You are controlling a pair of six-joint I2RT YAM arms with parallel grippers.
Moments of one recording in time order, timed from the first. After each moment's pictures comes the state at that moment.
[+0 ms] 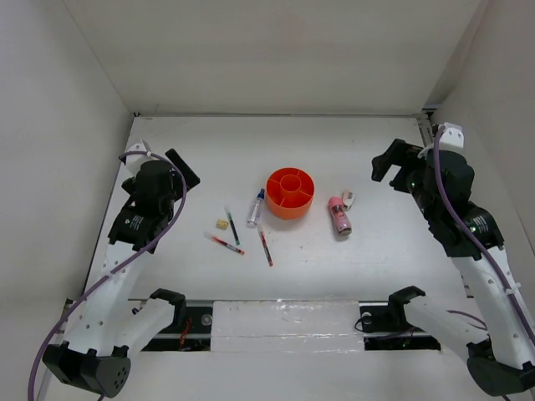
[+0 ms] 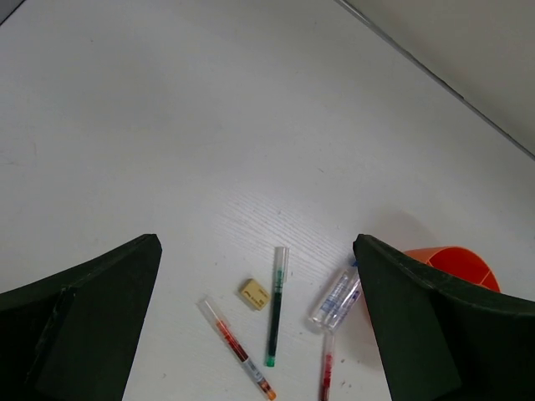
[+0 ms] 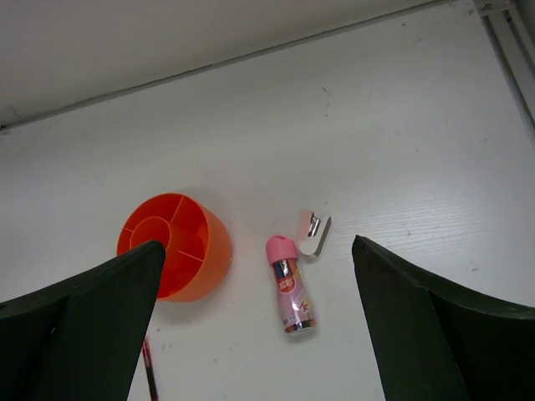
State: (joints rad) left arm -0.27 0.88 1.00 -0.62 -0.45 -0.66; right arm 0.36 0.87 1.24 -0.67 0.34 0.42
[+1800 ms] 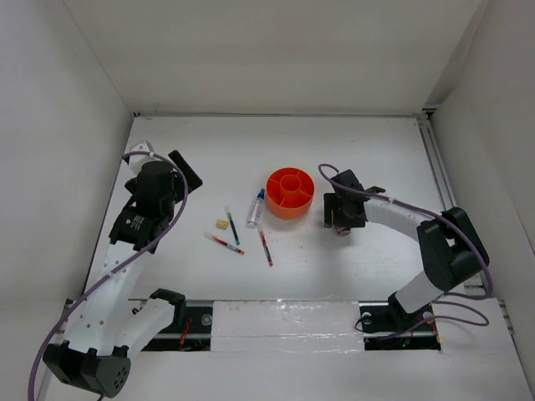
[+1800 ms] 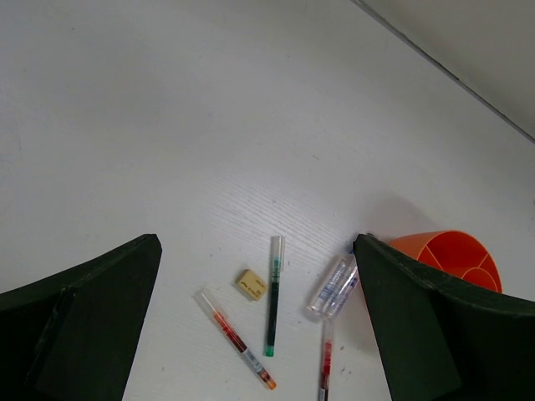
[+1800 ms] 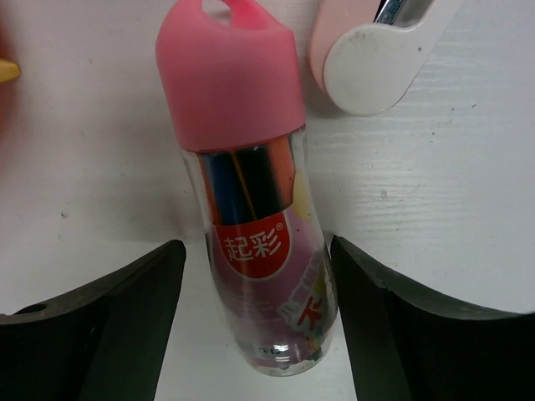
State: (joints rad) left arm -0.27 0.88 0.99 -0.62 -0.41 -0.65; right arm 0.46 1.57 0.89 -0.46 0.17 0.44
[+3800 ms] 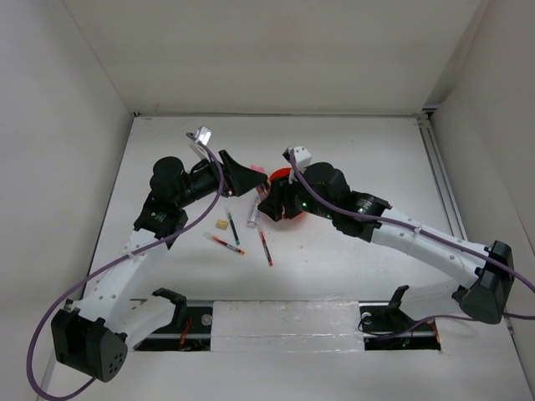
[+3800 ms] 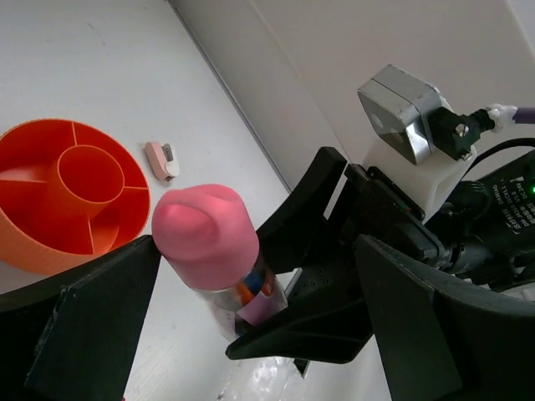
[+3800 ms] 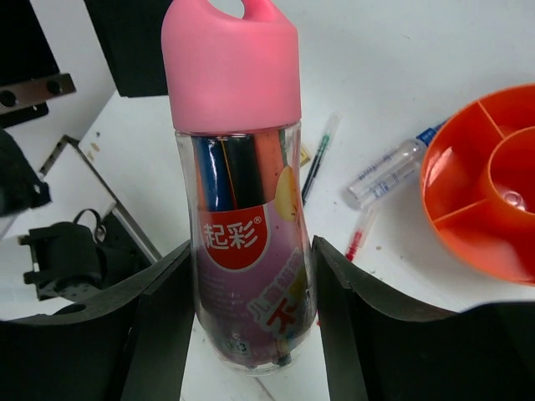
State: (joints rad) left arm -0.36 0.99 0.84 0.10 0.63 -0.81; right arm 0.94 1.31 1.17 -0.25 0.00 0.46
